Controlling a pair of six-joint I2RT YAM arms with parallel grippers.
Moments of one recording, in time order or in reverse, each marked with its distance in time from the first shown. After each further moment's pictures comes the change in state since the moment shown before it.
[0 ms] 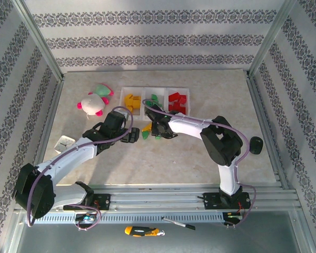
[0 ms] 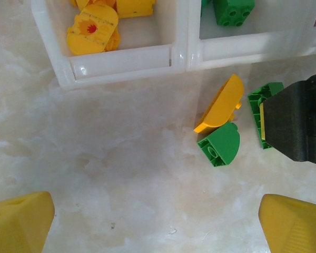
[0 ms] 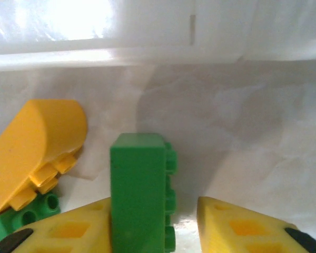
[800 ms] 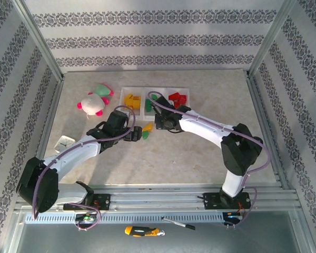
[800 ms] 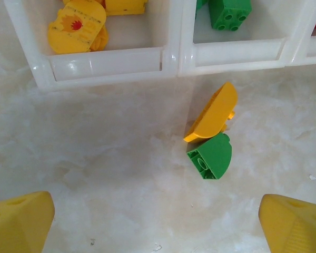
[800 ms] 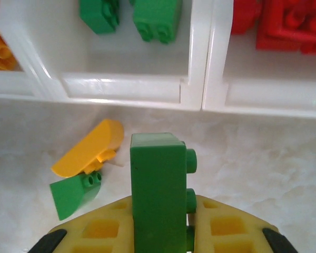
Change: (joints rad) left arm 0.000 0.067 0.000 0.070 0.027 -0.056; right arm -0.002 -0.216 0.004 -0.058 0.062 -0.131
